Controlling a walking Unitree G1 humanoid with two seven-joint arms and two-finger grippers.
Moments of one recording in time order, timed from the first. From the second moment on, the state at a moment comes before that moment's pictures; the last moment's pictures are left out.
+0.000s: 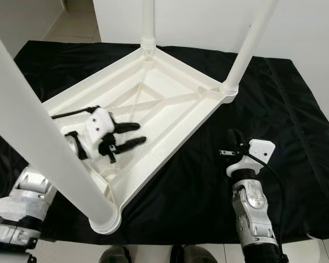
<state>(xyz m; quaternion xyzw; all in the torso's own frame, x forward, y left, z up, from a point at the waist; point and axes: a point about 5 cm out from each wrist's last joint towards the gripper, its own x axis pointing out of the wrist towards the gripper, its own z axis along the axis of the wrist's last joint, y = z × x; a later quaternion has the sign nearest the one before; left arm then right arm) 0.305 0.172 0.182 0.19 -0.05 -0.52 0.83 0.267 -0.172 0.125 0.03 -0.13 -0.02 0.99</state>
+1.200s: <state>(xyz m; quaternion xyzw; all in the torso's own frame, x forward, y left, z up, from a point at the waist) 0.291 0.245 0.161 0.23 0.09 -0.64 0.73 0.250 -0.196 0.136 -0.02 -0.10 -0.01 0.99</state>
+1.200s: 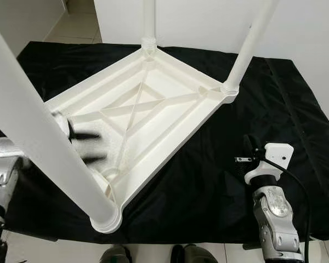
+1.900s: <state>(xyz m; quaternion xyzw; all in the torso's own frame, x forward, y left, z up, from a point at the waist) 0.299 0.216 0.135 0.32 0.11 -0.66 0.67 0.250 -0.197 0.136 -0.02 -0.09 -0.02 1.00</state>
